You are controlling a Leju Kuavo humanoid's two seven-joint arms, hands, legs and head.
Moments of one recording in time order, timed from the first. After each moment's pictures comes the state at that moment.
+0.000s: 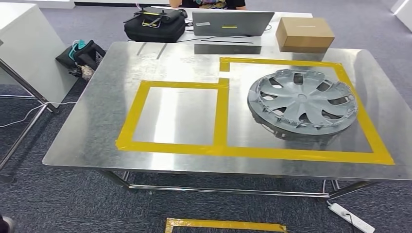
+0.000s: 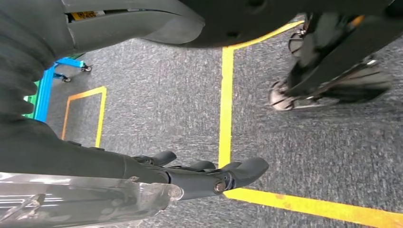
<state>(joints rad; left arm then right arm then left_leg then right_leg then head) 0.26 -0.03 0.22 -2.21 -0.14 0.46 -0.62 -0.05 0.19 -1.25 -0.24 1.29 0.00 -0.02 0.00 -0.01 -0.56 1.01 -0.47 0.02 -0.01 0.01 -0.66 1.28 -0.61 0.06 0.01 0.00</state>
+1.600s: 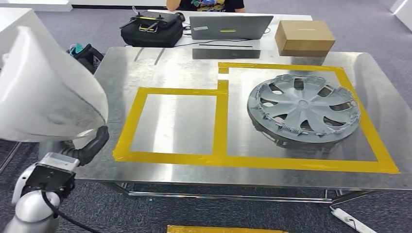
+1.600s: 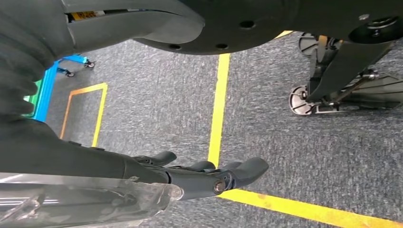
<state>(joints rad) -0.01 0.05 -0.14 -1.89 -0.35 0.10 -0.25 -0.05 0.19 -1.23 -0.24 1.32 0.04 -0.02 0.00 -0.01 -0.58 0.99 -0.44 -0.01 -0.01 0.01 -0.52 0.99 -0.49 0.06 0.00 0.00</state>
